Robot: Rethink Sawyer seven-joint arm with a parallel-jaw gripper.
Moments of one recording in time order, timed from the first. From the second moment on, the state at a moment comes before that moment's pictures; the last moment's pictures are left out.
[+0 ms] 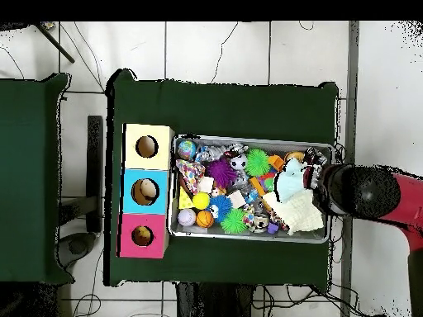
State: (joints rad) arm -0.92 -0.82 0.48 1.59 -0.46 0.85 1.65
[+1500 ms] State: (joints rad) arm -0.94 -0.82 0.53 1.58 -0.47 0.89 1.65
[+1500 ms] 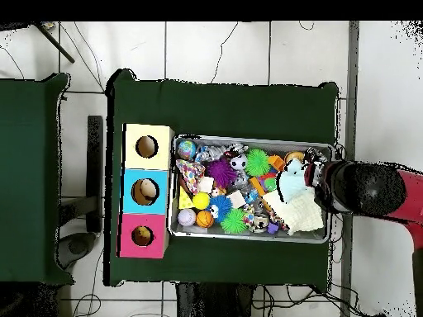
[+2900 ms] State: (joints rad) arm -0.90 -0.81 0.56 1.48 -0.47 1.00 1.65
